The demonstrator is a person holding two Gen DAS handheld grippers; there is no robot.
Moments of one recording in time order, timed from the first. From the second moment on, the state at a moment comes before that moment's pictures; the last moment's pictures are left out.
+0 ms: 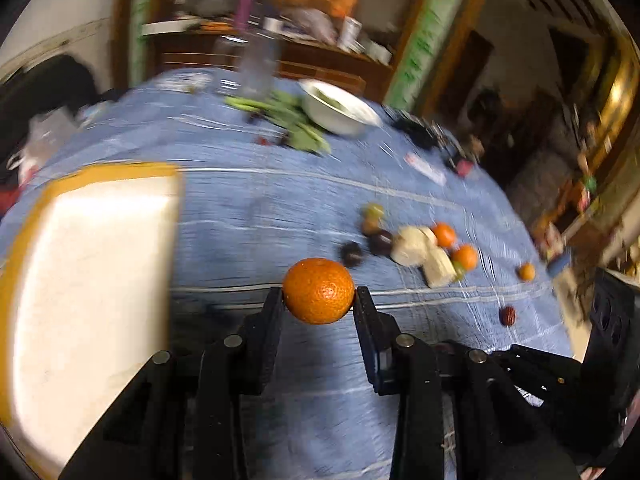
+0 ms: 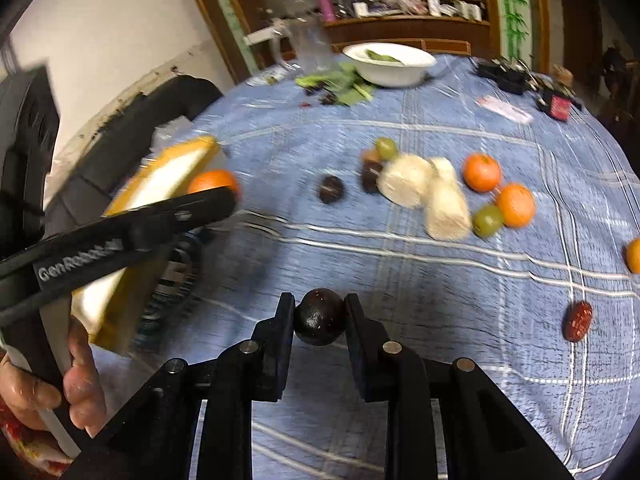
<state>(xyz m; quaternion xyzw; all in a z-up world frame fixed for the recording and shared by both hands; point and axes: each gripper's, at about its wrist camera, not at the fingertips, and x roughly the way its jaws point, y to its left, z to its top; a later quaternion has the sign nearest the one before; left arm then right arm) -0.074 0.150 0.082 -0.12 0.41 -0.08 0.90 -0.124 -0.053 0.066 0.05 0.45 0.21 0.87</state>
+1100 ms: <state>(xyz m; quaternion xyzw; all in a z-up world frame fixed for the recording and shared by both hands) -0.158 0.311 0.097 -0.19 0.37 0.10 0.91 -0.171 0.130 0.087 -0.03 0.42 0.36 0.83</state>
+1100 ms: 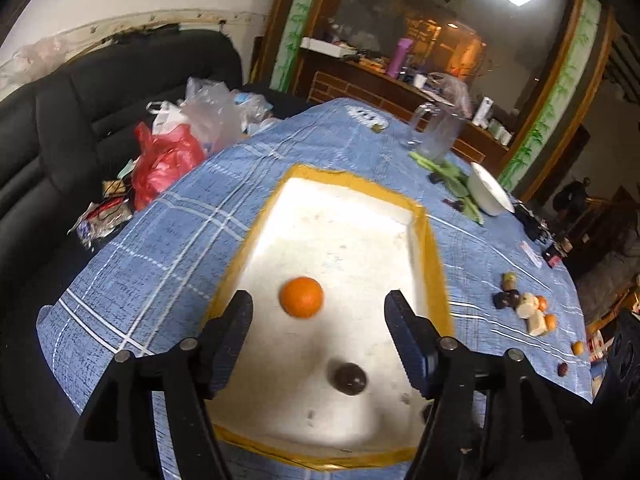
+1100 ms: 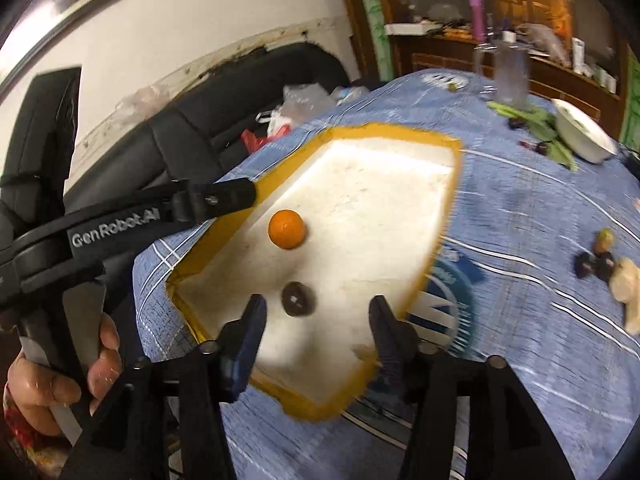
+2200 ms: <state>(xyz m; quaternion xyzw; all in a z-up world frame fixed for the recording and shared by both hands) -0.071 0.070 0.075 -0.05 0.44 -0.13 0.89 -0.108 -0.204 0.040 0.09 0.45 0.01 0.89</state>
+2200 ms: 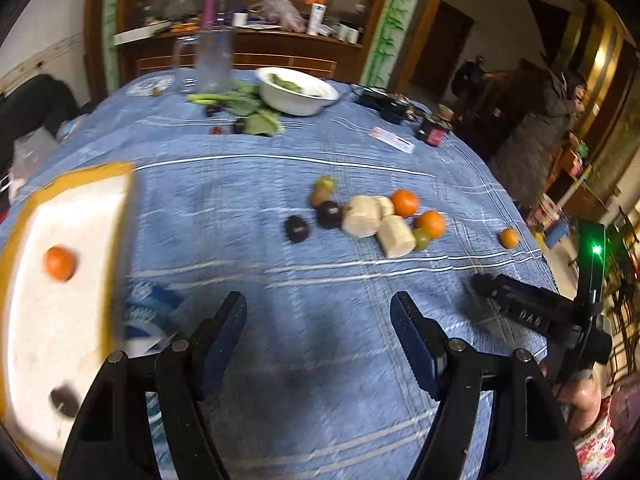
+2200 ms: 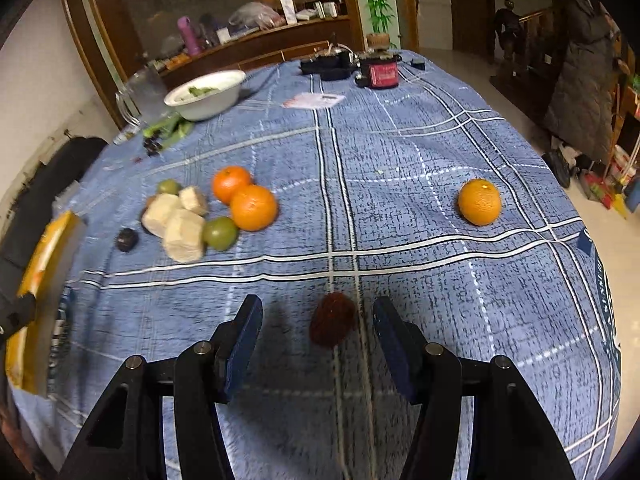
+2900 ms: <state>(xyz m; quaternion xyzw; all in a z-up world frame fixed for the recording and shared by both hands) 0.020 -0.053 0.017 0.03 0.47 -0.17 0.87 -0.110 -0.214 0.032 0.13 0.42 0.06 0.89</state>
